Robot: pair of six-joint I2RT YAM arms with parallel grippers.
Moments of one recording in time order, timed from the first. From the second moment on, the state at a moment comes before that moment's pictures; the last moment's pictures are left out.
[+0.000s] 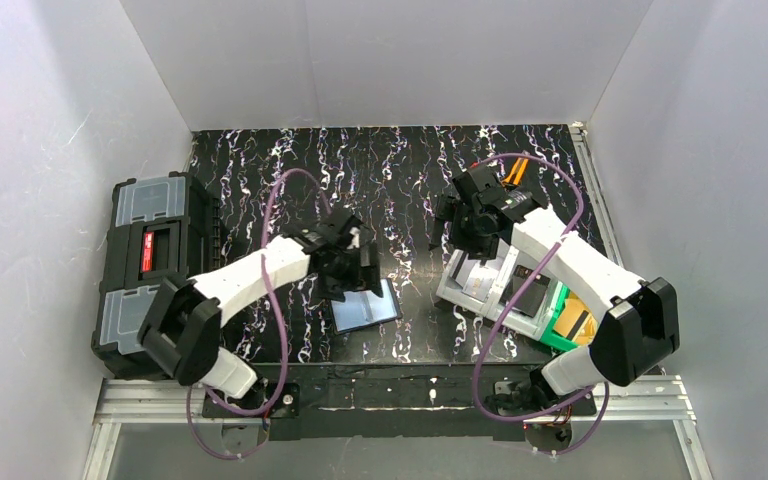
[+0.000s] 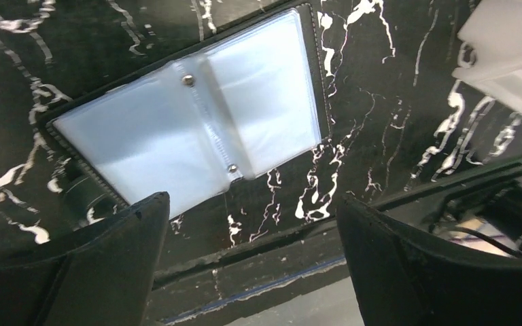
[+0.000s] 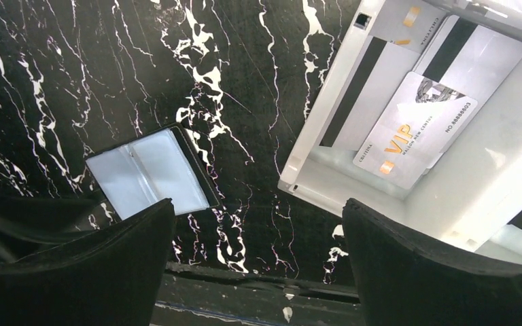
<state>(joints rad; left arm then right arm) -0.63 1.46 1.00 -0.72 0.15 -0.69 0.58 1.45 1.25 -0.88 0.03 0.72</state>
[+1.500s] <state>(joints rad) -0.85 1.76 1.11 -0.70 -0.11 -0.64 0.49 1.40 1.14 -0.79 -0.12 0.70</state>
